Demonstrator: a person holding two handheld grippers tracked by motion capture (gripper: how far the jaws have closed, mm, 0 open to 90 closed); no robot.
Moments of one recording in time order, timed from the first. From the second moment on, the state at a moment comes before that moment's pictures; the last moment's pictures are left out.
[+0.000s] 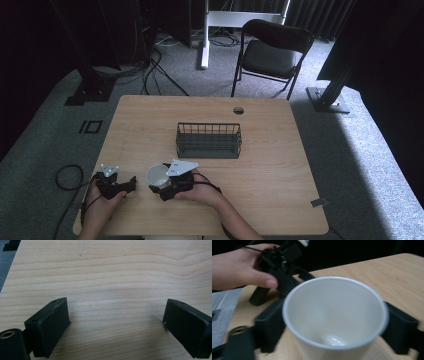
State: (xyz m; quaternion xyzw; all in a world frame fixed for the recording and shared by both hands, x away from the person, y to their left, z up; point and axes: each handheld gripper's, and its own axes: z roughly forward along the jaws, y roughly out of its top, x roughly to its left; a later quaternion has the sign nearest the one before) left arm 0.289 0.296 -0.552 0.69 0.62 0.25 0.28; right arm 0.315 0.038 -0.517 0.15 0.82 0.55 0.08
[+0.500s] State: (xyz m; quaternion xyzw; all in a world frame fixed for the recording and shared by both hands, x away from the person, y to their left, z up) left arm 0.289 0.296 -0.552 0.69 0.62 0.26 0.28; right arm 0.315 0.036 -0.501 0.15 0.82 0.55 0.08
